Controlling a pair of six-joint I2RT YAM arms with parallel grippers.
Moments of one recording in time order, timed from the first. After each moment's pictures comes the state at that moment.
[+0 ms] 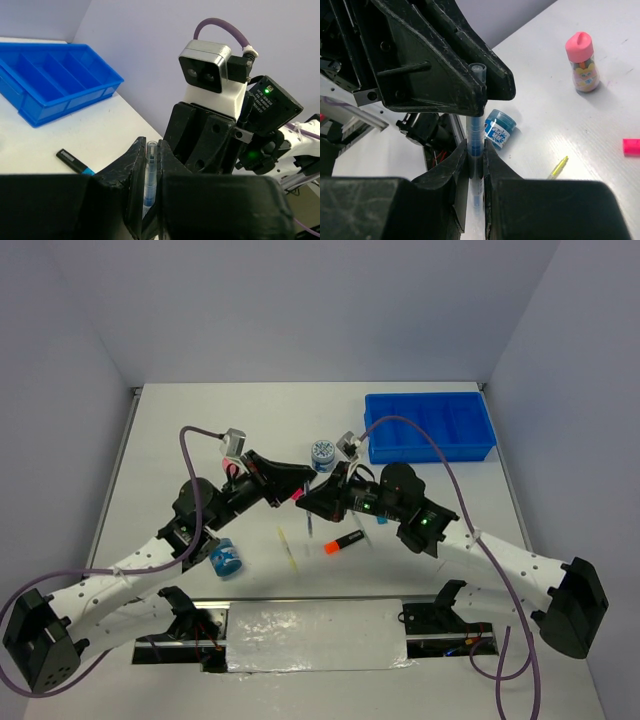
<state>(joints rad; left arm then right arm) -0.73 0.94 0.62 0.56 0.19 -0.71 0.84 1.05 0.72 0.31 -0.39 0.50</state>
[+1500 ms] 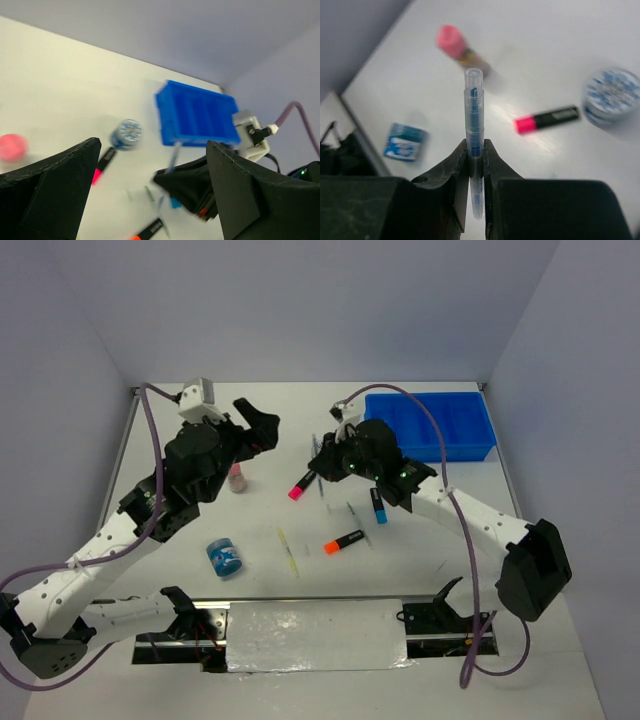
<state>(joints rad) -0.77 1.03 1.21 -0.29 -0.49 -0.65 0.73 1.32 1.03 0.00 -0.22 0.33</state>
